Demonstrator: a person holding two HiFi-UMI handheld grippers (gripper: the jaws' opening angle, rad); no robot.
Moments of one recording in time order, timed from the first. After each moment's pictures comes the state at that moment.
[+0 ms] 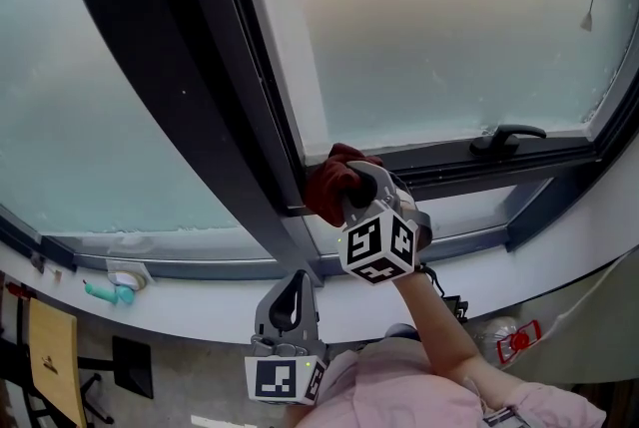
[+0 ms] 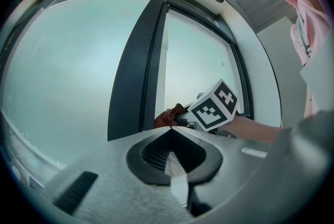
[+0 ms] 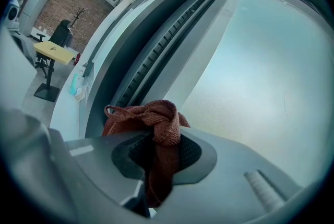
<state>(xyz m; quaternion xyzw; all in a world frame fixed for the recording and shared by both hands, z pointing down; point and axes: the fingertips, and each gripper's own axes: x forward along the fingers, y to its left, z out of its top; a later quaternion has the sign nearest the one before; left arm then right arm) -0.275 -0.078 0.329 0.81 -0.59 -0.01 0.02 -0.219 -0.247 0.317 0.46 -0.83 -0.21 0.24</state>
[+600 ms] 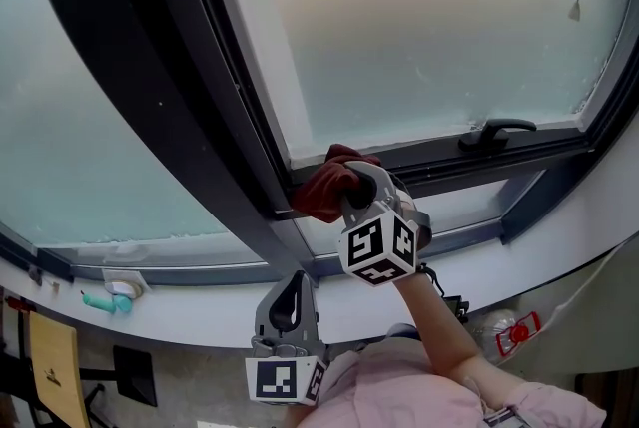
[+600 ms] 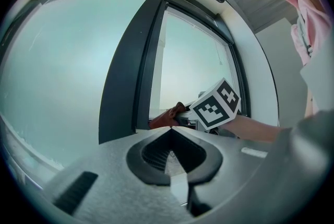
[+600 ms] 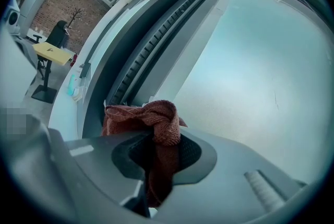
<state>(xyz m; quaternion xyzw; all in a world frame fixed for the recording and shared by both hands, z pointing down) -0.262 -0.085 0.332 0.82 -0.57 -0.01 0.02 -0.199 -0.249 0.317 0.47 -0.83 -0.20 0.24</state>
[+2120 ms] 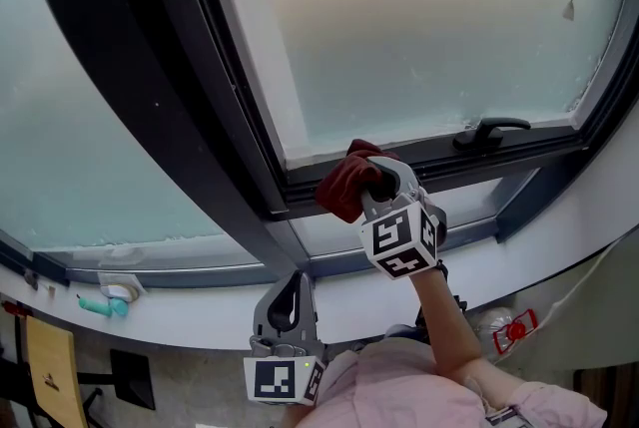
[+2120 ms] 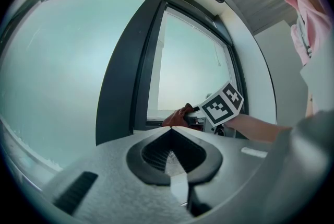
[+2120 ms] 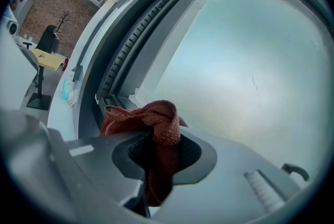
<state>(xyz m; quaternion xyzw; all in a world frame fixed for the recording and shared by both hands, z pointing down) -0.259 -0.086 0.331 0.83 -0.56 -0.02 0.02 -0.154 -0.255 0.316 0.50 -0.82 -0.16 0.23</state>
